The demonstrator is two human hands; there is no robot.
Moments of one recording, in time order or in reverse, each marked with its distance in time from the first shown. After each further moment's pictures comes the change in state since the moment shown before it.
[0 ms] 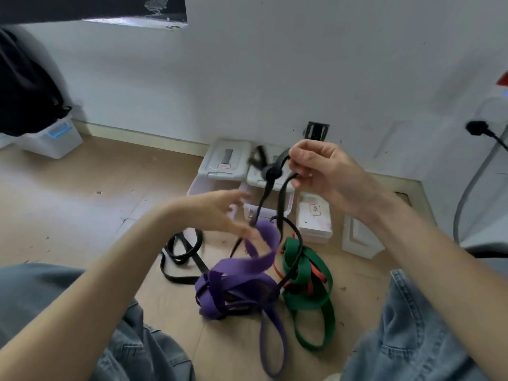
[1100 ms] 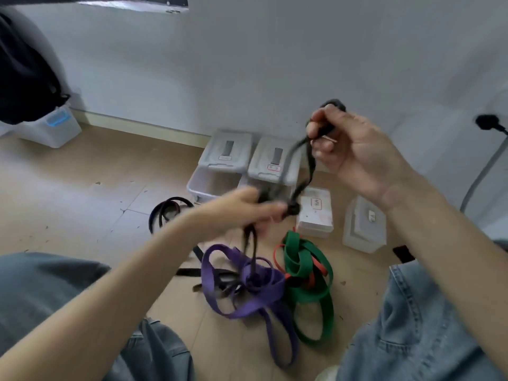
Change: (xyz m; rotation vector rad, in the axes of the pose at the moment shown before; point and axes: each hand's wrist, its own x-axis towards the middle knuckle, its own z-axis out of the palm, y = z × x) left_hand 0.012 0.019 0.029 -0.479 0.087 0.164; right_hand 0.004 -0.023 -0.003 0.221 0.262 -0.033
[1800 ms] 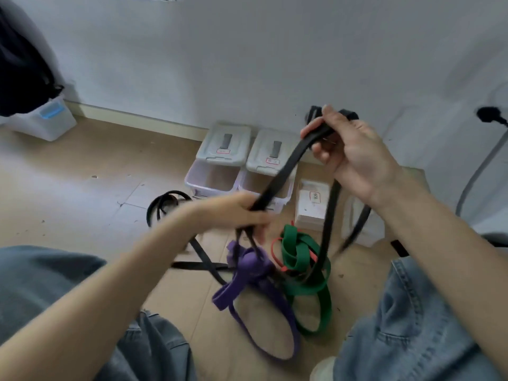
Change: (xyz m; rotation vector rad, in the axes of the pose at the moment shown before) left_hand 0.001 -0.013 -0.002 0.298 -0.132 -0.081; right_hand 0.000 0.016 -0.004 -0.079 0.107 -0.027
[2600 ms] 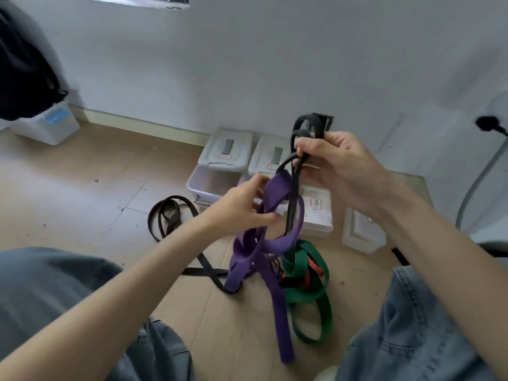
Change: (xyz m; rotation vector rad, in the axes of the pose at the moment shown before) left_hand 0.019 -0.010 0.001 -0.077 0.349 0.163; right_hand -0.006 0.006 0.004 -0.179 -0.233 -0.002
